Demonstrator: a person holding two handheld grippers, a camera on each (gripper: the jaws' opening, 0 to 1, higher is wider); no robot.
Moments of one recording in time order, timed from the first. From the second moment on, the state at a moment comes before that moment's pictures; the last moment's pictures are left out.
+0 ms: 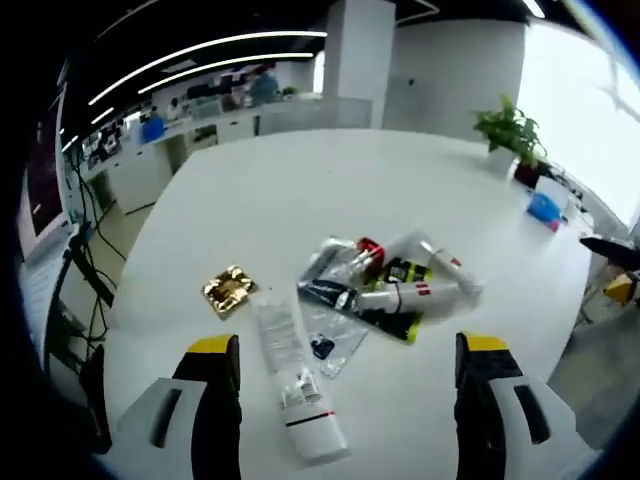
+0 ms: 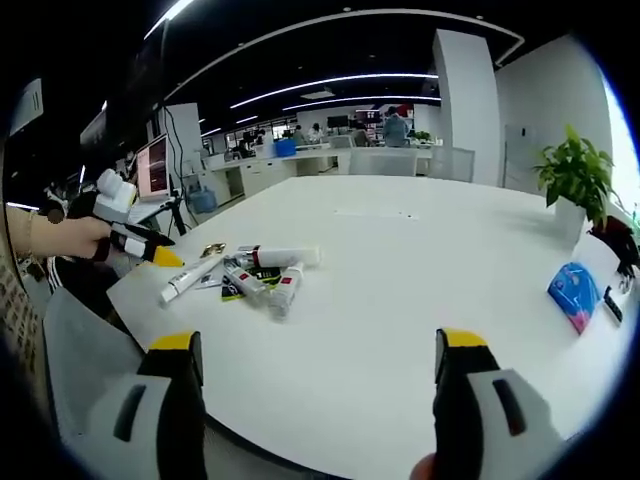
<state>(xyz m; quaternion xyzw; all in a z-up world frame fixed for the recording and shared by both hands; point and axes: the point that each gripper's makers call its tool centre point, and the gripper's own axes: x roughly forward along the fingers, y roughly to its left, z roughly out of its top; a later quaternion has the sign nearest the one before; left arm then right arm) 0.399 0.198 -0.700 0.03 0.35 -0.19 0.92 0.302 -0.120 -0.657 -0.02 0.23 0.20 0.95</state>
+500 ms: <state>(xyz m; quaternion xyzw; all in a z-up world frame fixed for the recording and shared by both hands) 0.416 0.217 -0.737 0.05 0.44 -0.17 0.88 0.303 -0.124 -0.661 -0.02 0.24 0.19 0.95</state>
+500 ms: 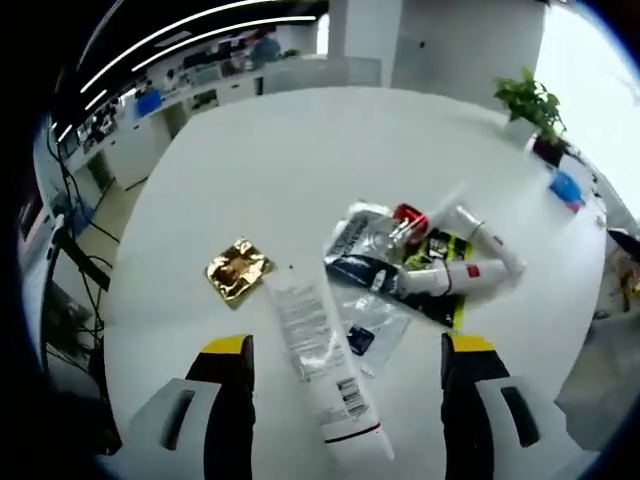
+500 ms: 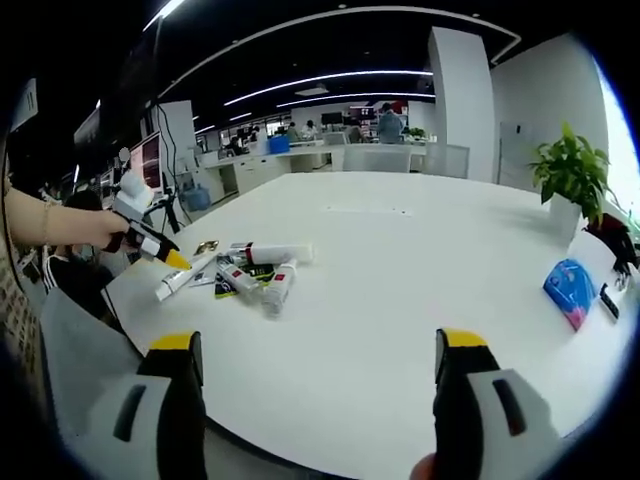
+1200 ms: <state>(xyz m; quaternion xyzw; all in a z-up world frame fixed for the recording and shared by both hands) 0.428 0.231 -0.770 0.07 0.55 -0.14 0.82 0.305 -0.128 -0.664 -0.02 0.25 0.17 0.95</state>
